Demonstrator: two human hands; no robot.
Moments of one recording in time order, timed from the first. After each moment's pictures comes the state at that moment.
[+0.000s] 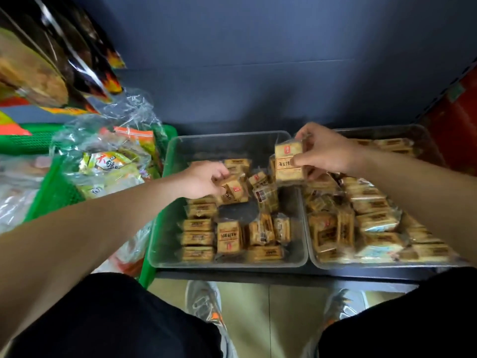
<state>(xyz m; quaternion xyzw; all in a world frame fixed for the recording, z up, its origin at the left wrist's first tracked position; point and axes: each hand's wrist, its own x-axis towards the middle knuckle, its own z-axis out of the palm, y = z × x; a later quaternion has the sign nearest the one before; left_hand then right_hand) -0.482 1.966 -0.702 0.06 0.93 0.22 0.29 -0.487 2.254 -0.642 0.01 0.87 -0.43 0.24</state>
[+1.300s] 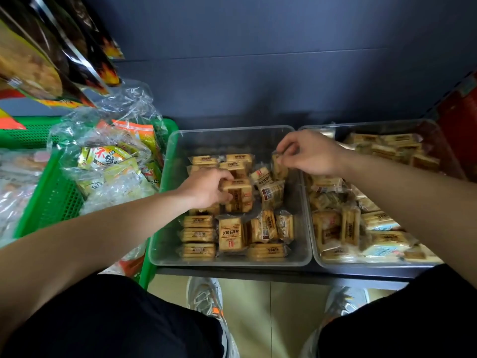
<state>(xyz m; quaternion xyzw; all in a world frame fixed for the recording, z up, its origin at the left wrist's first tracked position) -0.465 1.969 -0.727 0.09 0.95 0.17 0.25 -0.502 2.237 -0.674 -0.10 0.90 -0.35 0.24</state>
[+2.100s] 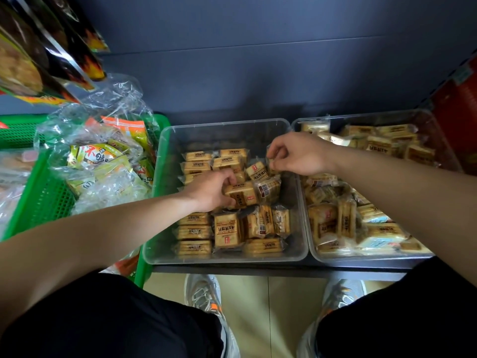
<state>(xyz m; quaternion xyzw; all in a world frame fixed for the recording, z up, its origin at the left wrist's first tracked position) -0.457 1.987 -0.742 0.10 0.94 0.20 0.26 -0.498 2.229 -0.672 -0.16 0.92 -0.25 0.27</state>
